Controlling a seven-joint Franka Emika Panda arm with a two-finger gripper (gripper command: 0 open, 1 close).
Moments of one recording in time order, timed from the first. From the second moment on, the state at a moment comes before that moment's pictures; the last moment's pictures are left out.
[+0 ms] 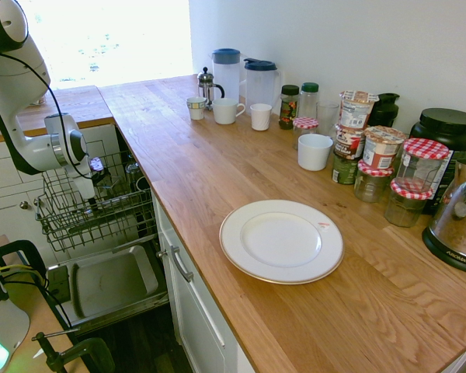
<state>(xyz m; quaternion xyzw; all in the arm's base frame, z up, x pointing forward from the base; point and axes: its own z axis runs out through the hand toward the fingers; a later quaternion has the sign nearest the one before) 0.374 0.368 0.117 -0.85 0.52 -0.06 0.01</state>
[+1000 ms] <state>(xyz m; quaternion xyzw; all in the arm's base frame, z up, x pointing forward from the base) 0.380 0.381 0.153 -0.85 0.51 -0.08 0.03</state>
